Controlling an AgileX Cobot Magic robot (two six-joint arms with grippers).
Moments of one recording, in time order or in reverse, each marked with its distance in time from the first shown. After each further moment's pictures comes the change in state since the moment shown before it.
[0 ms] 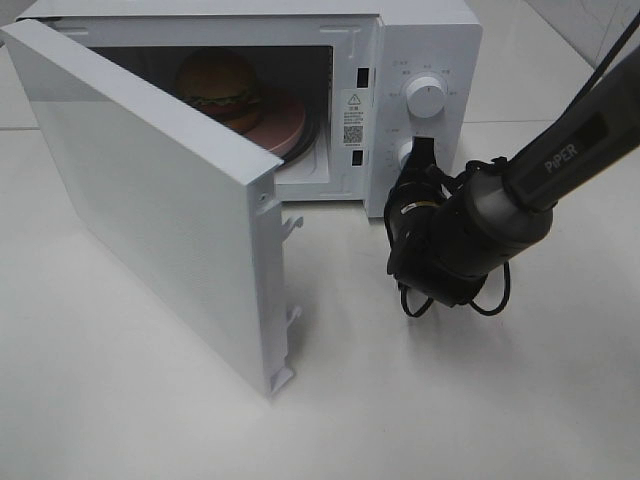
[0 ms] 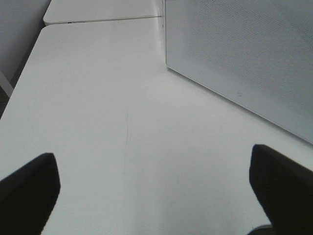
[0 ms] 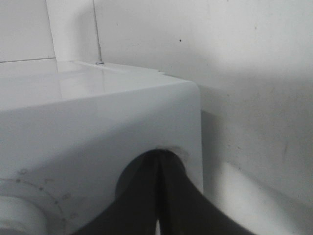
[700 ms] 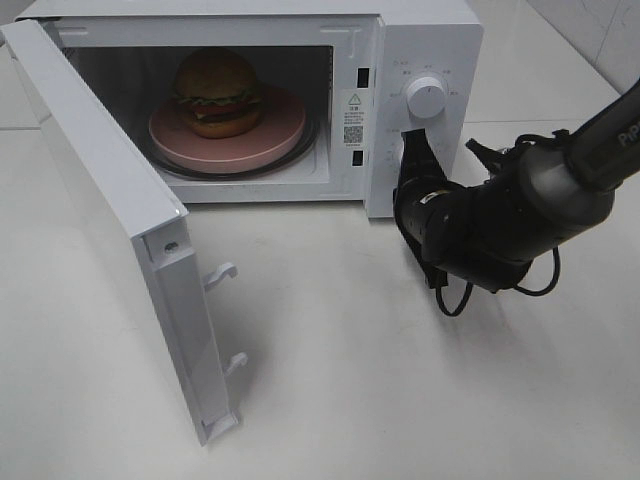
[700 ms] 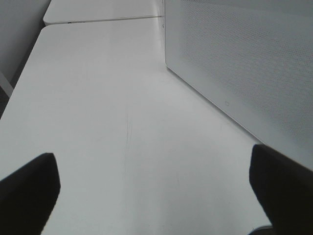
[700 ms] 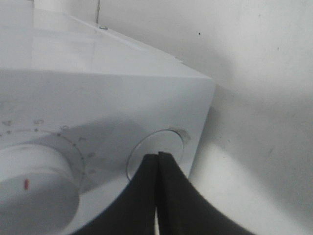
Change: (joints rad) left arm 0.000 0.000 0.000 0.000 0.000 0.000; right arm -0.028 -0.133 0.104 -0.103 0.164 -0.231
